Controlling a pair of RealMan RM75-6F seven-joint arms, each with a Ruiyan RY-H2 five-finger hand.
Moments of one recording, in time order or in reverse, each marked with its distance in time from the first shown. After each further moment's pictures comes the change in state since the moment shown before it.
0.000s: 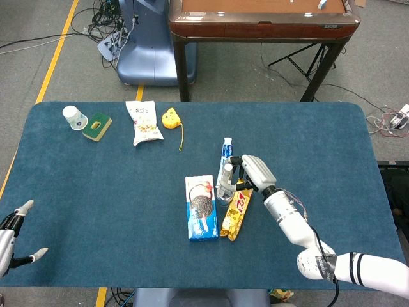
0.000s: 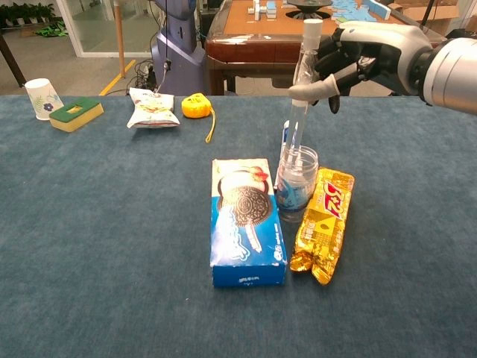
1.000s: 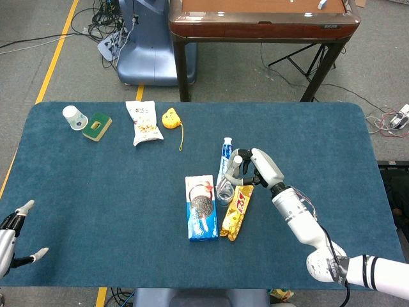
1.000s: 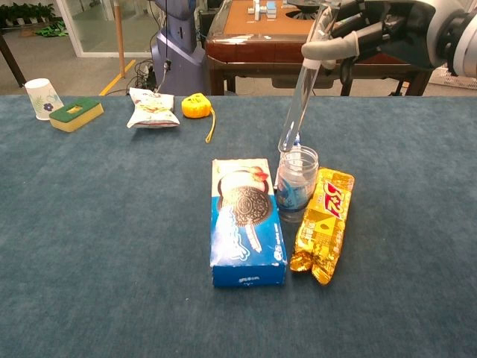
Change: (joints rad) left arm -0.001 -0.003 0.001 -0.001 0.001 0.002 0.005; right arm -0.050 0.077 0.046 -0.061 -0.061 0.007 0.171
